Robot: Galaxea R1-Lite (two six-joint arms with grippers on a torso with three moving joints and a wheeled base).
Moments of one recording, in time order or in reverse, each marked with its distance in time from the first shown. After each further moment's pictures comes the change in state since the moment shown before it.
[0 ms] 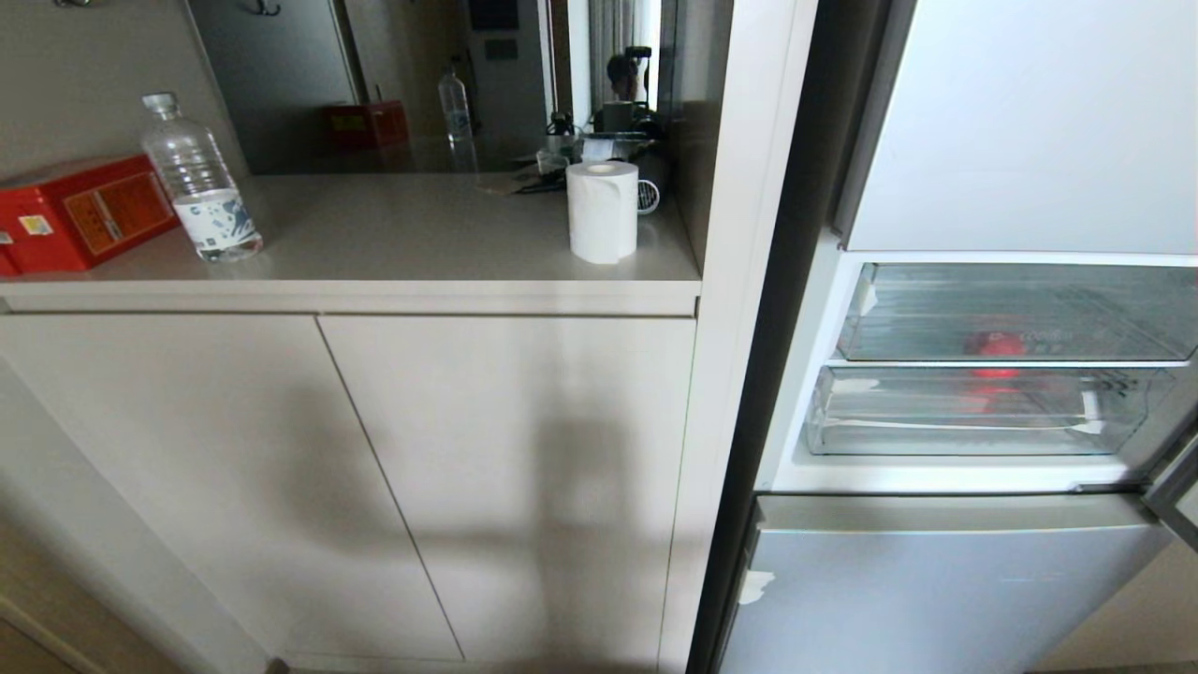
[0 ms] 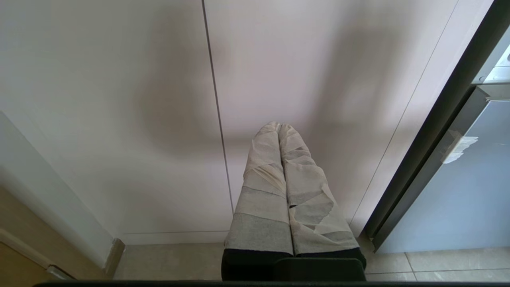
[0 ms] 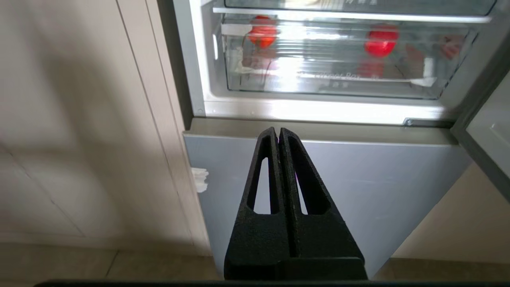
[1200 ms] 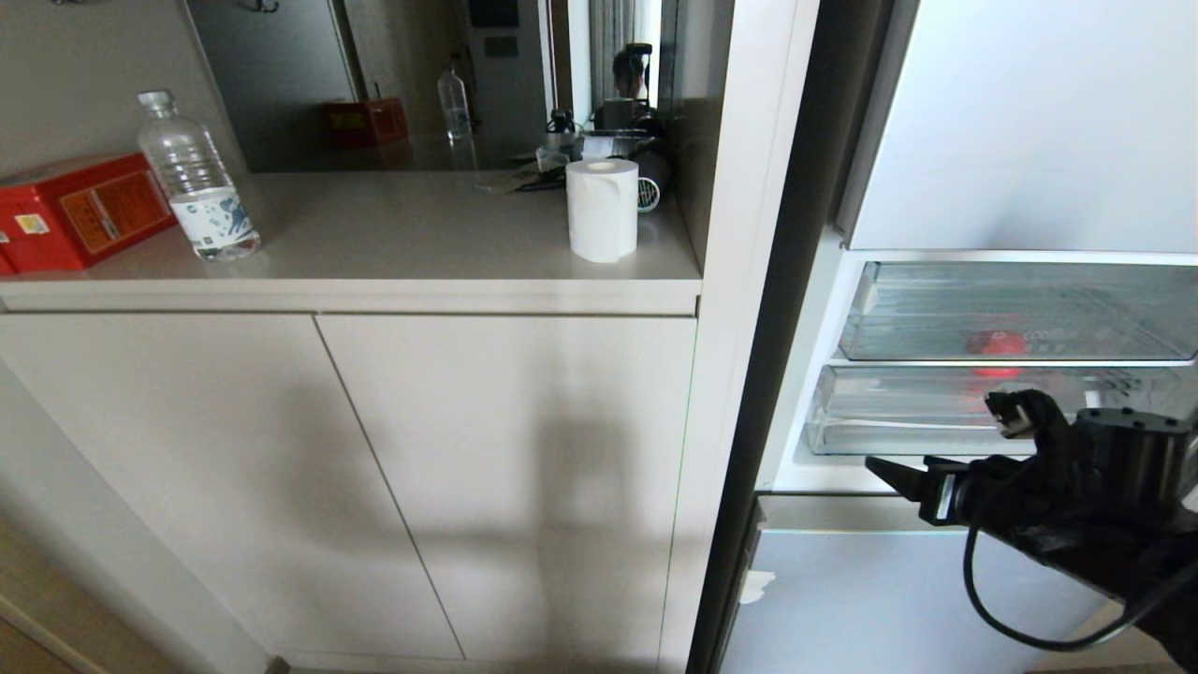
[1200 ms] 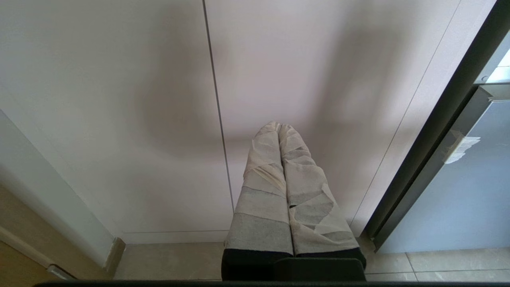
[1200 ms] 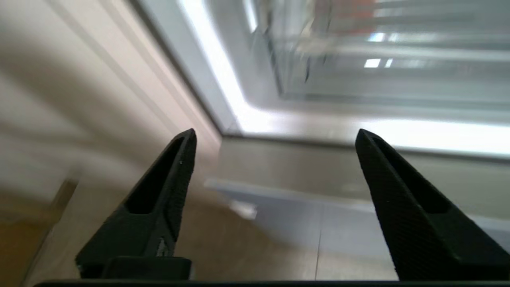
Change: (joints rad) left arm 0.000 0.000 0.000 0.000 0.000 0.000; right arm 0.049 1.750 -0.240 -1.168 0.163 0.120
